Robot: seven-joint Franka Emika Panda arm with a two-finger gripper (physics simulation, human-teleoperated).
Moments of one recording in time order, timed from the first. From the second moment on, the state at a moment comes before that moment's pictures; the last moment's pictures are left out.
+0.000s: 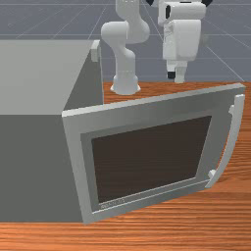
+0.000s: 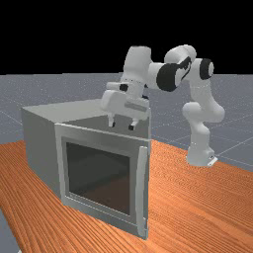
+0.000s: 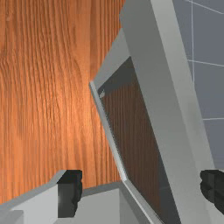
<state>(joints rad) 0.13 0.42 0.04 -1.41 -0.08 2.14 -0.56</state>
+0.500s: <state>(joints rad) 0.13 0.63 0.05 -1.05 -0.05 1.84 -0.59</state>
